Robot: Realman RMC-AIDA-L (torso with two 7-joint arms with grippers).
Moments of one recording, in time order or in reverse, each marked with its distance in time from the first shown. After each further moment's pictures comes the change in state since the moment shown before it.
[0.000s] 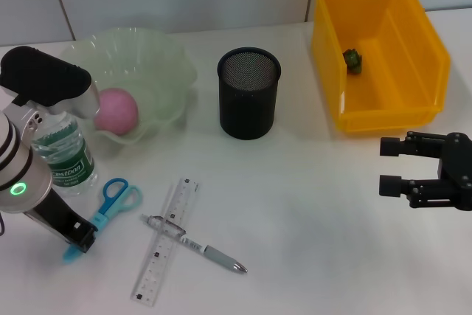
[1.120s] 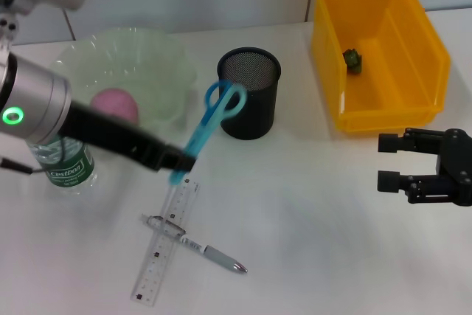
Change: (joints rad) left arm 0.012 0.006 -0.282 0.178 -0.519 0.053 0.249; right arm 0.009 0.000 0.003 0.000 0.001 0.000 0.011
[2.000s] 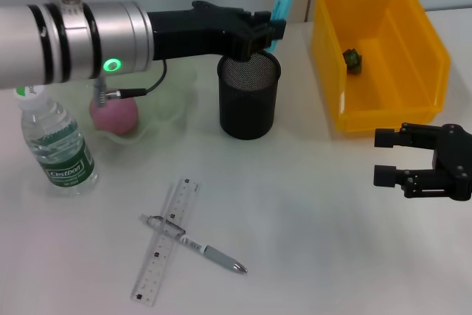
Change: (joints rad) left arm 0.019 -0.007 0.213 -0.255 -0.527 -0.669 0.509; right arm 0.015 0.002 0.009 0.011 0.000 0.001 0.001
